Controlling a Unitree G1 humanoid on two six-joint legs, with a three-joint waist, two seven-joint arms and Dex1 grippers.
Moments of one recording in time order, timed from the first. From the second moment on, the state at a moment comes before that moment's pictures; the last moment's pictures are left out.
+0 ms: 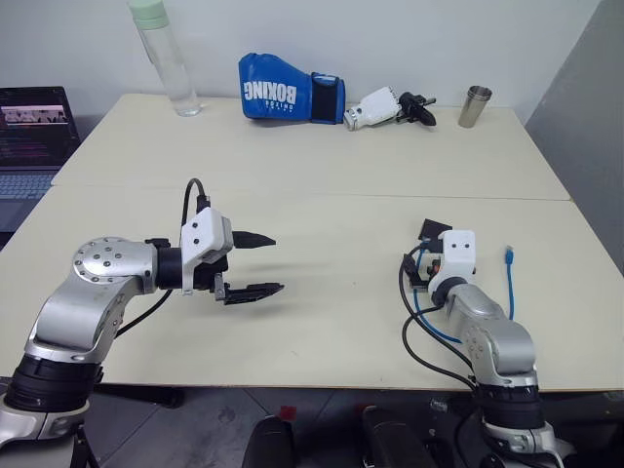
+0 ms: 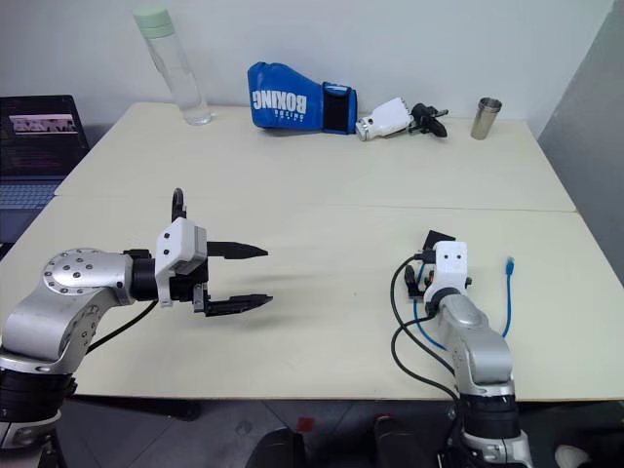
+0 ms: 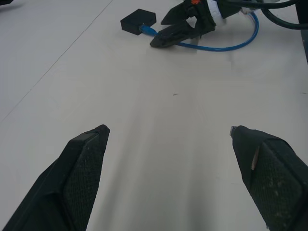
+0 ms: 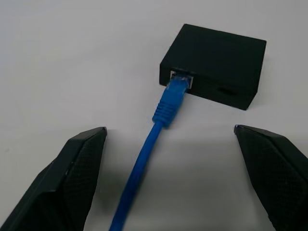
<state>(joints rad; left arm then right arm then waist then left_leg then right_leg) -0.34 0.88 0.03 -0.20 -0.44 0.38 -1.16 -0.32 -0.10 -0.07 -0.16 0.17 0.74 -0.08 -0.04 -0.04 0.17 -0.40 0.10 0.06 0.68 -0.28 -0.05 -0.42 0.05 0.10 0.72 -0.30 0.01</state>
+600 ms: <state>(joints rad) -0.34 0.87 0.04 -0.24 -0.49 0.44 -1.11 -0.40 -0.03 -0.14 -0.06 0.12 0.70 -0.16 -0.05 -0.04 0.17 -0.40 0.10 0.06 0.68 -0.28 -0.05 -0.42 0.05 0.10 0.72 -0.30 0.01</state>
